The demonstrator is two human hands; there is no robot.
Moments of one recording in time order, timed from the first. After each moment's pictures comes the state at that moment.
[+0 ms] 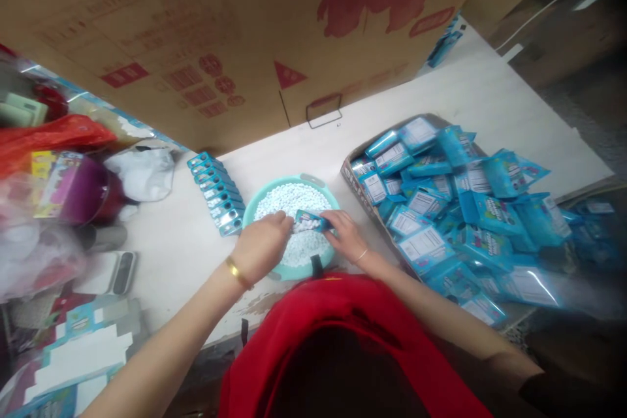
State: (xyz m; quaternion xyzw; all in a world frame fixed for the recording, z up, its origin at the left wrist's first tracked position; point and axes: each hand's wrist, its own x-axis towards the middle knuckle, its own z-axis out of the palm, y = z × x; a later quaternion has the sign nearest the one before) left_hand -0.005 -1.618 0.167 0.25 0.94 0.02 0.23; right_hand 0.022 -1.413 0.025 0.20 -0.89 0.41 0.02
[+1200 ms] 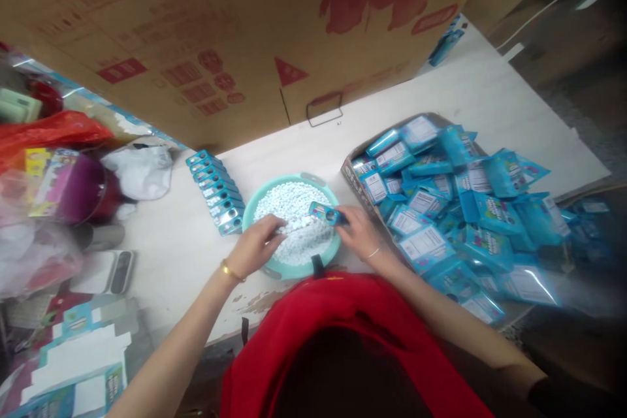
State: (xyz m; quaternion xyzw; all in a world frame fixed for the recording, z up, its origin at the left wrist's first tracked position) left_hand 0.008 -1.668 0.104 0.20 0.90 0.33 0.18; right_hand 0.022 -1.392 0.028 0.15 -0.91 0.40 0.03
